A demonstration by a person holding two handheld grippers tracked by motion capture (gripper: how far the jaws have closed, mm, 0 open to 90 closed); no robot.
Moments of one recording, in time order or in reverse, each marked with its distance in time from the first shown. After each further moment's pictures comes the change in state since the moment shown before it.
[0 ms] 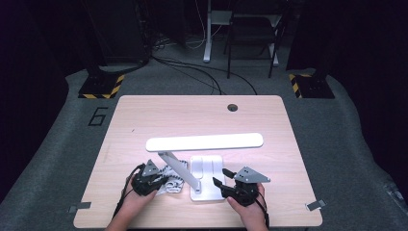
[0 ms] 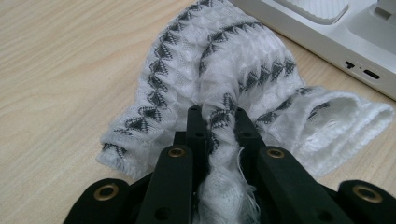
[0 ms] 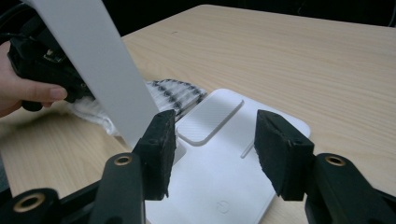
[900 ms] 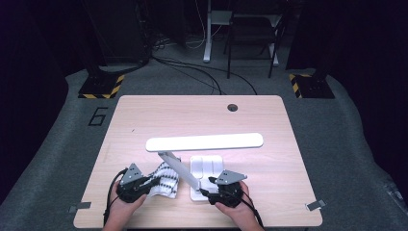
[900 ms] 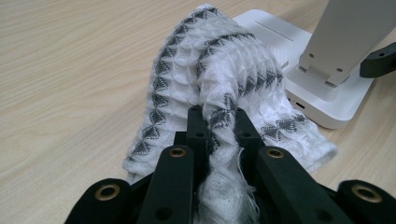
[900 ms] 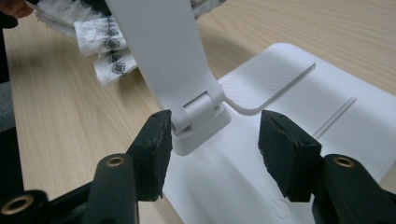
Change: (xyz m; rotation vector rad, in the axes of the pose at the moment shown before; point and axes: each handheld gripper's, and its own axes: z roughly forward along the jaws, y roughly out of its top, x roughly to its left) left arm -0.005 -0.010 -0.053 -0.191 -0.033 -0.074; right arm 0.013 -0.018 0.045 0.176 0.133 -0.098
